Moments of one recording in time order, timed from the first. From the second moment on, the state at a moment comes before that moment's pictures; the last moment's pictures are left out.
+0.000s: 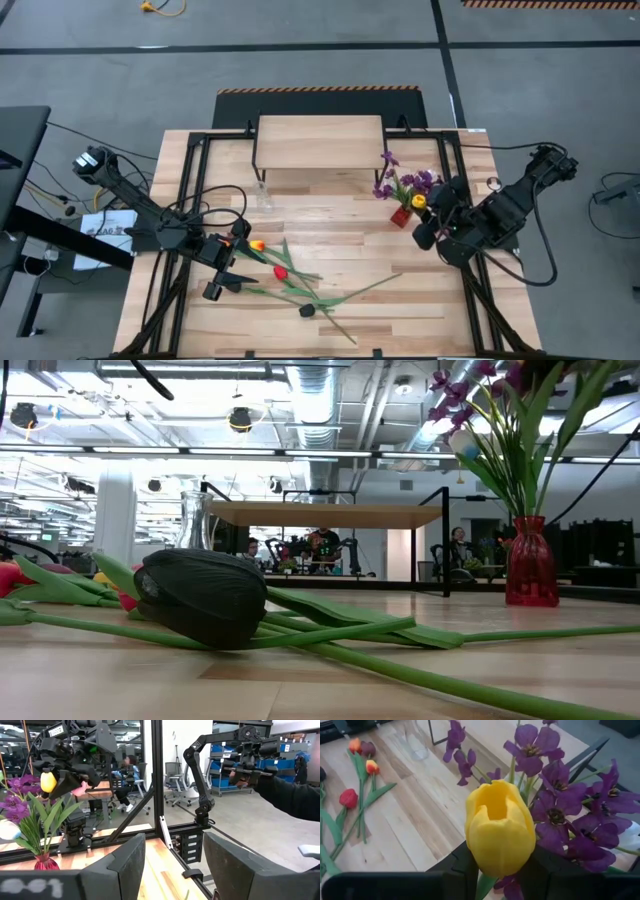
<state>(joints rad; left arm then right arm) -0.65 0.94 0.52 0.54 -0.30 0.03 0.67 1.15 1.26 -1.46 0.83 1.19</state>
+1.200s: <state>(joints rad) -0.65 0.94 0.52 0.53 -0.30 0.02 0.72 1.17 1.33 -1.48 0.84 1.11</state>
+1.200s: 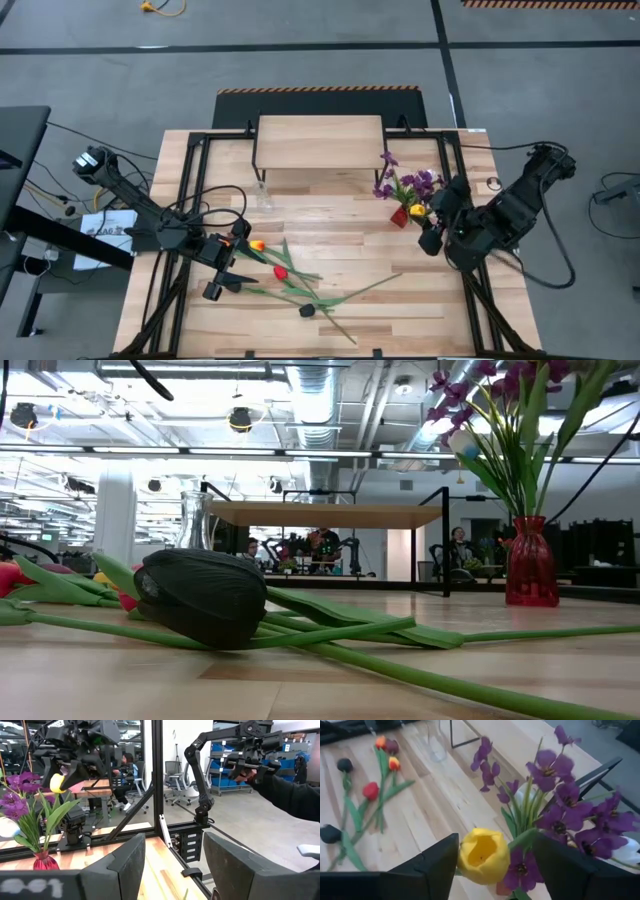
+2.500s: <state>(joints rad) -0.65 0.94 0.52 0.52 -0.30 0.00 0.74 1.20 1.37 -1.46 0.79 1.01</state>
